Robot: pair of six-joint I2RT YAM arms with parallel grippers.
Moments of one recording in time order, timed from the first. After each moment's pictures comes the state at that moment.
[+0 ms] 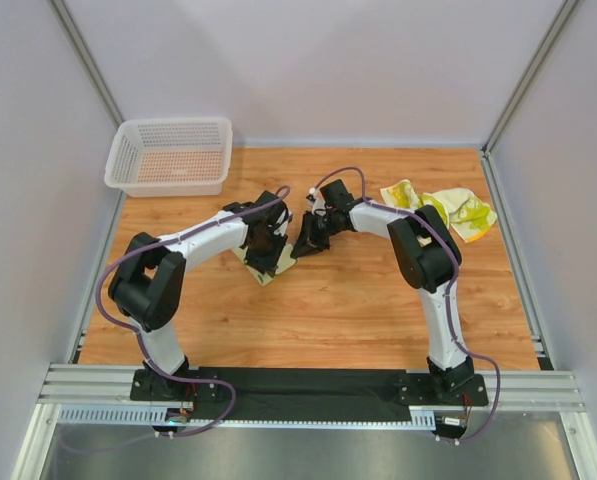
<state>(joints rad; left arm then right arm) -0.59 1.77 1.23 -0.74 0.07 -0.24 0.50 2.22 1.50 -0.32 -0.72 0.63</state>
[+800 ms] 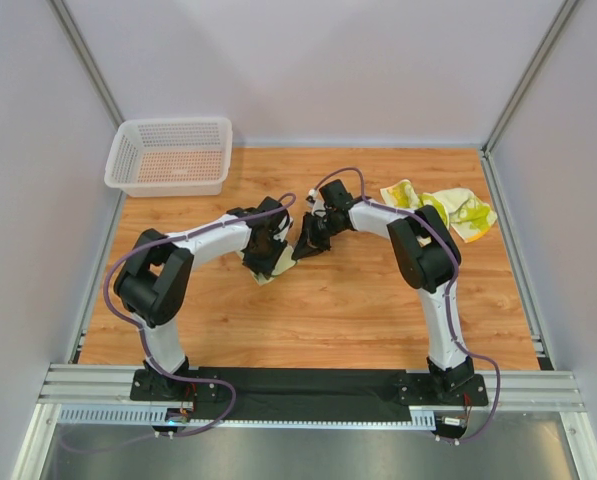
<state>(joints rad) -0.59 1.82 1.20 -0.69 -0.02 -0.15 0.50 2.22 1.51 -0.37 -0.71 0.62</state>
